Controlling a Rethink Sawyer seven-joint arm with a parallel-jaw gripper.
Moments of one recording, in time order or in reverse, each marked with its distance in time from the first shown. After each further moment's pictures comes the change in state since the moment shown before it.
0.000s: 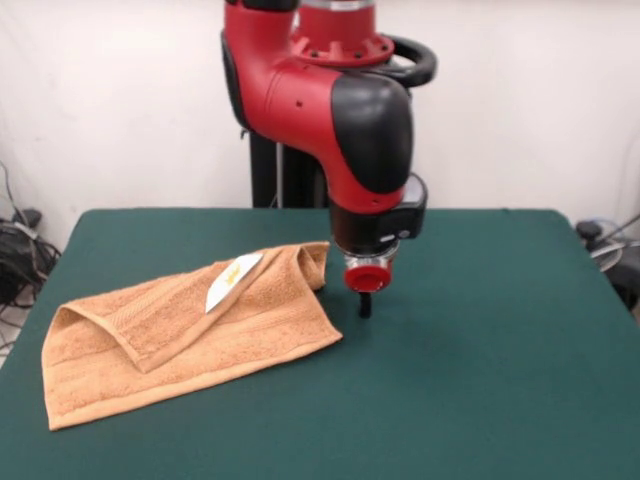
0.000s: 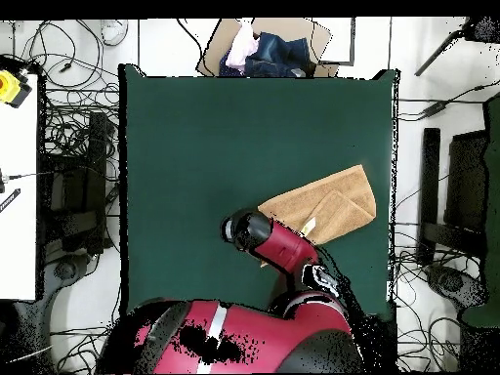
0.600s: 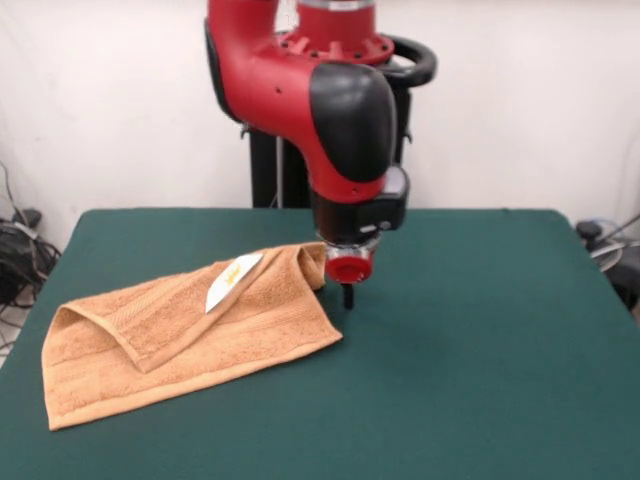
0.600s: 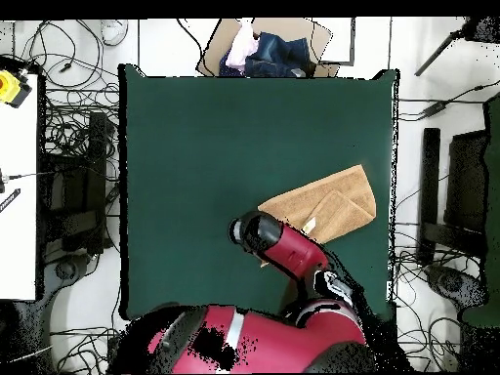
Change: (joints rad) arm -0.049 -0.051 -0.015 0.033 -0.001 -0.001 0.000
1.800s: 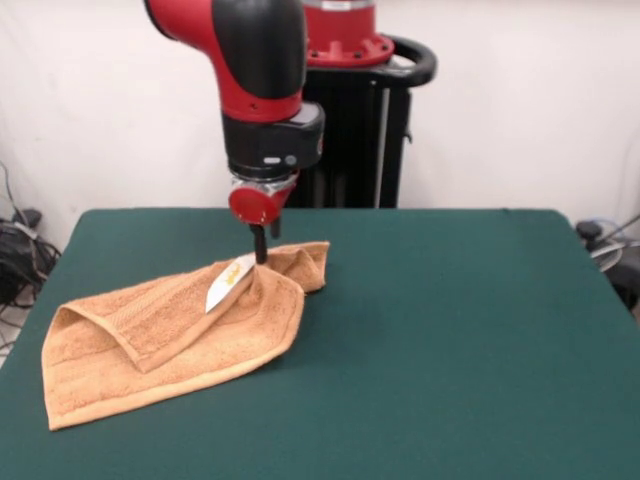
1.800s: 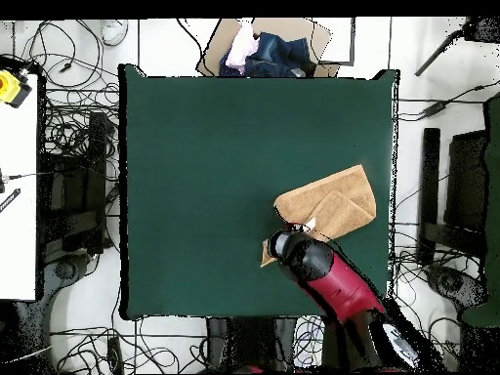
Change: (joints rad) arm -0.168 -0.169 0.002 0.160 -0.001 -0.141 0.000
